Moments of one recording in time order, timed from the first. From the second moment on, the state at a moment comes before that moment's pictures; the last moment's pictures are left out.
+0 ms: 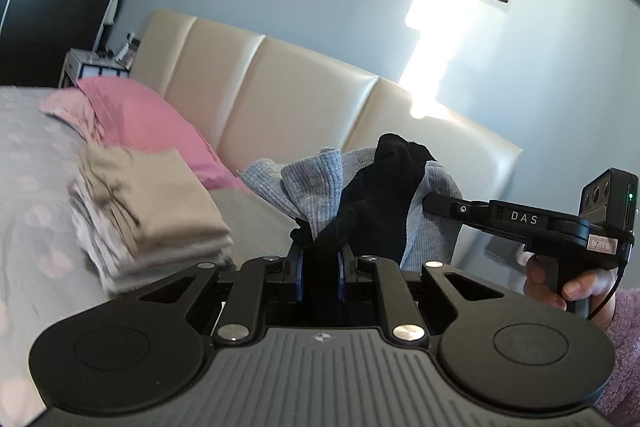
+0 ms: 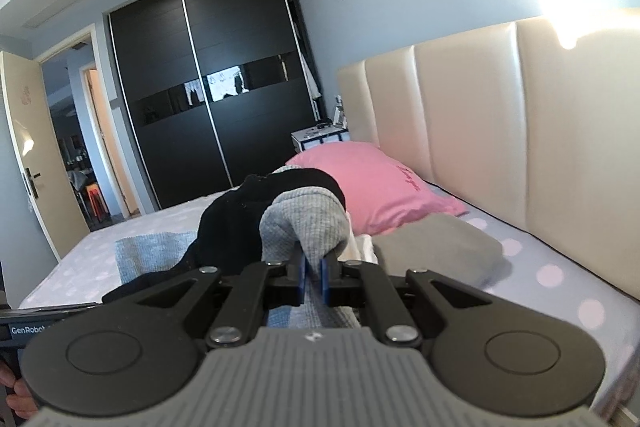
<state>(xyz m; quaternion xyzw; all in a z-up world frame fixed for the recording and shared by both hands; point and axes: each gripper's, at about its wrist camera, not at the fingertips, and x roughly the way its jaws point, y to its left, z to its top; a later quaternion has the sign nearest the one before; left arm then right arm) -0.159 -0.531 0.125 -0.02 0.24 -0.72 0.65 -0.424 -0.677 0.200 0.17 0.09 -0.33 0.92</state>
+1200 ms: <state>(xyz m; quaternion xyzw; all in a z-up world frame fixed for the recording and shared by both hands) 0.035 -0.765 0.092 0.12 0.19 -0.62 0.75 -0.103 -0.927 0.162 0.13 0.17 -0.35 0.91</state>
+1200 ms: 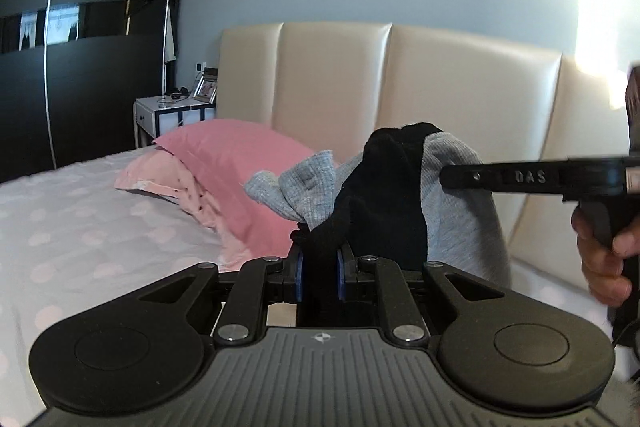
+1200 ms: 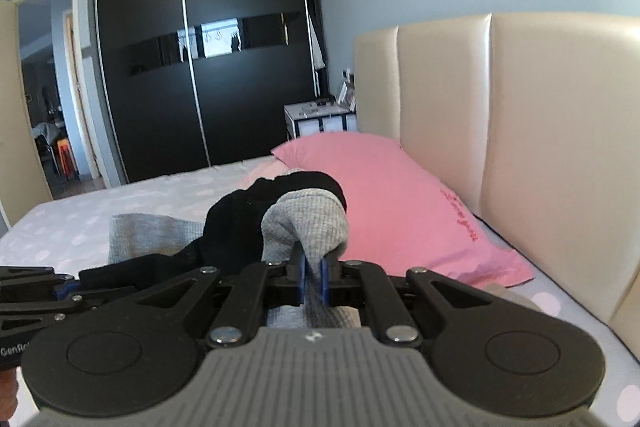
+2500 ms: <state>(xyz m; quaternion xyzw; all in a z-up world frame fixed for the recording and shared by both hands) 0.028 -0.805 0.019 0.17 0.28 -0.56 0.76 -0.117 -0.969 0.044 0.24 0.21 -0.34 0.89</state>
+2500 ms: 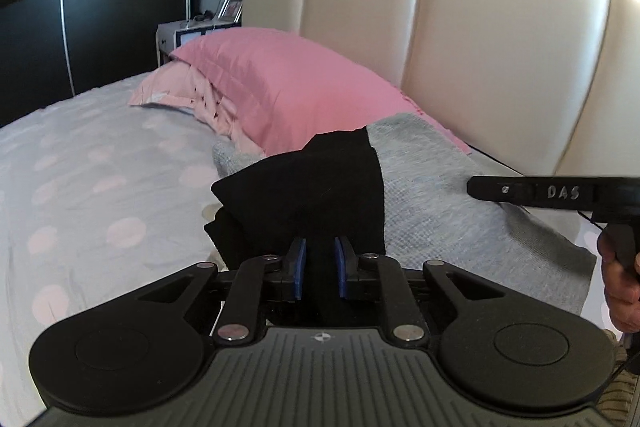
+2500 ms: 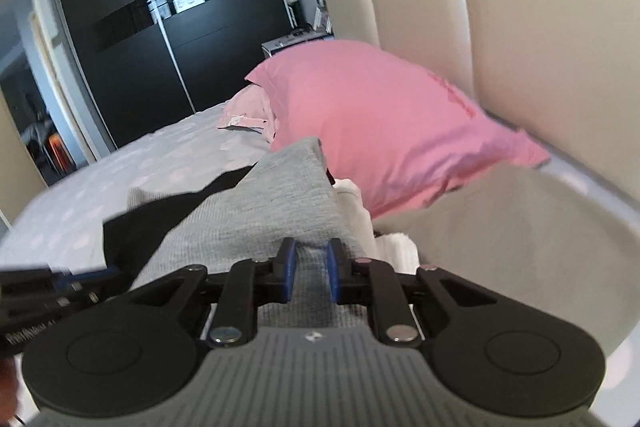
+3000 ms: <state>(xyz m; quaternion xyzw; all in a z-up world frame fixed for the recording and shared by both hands) -0.030 -0.759 0.051 0.17 0.23 -0.60 0.75 -0.173 -0.897 0.080 0.18 0.21 -0.32 0.91</state>
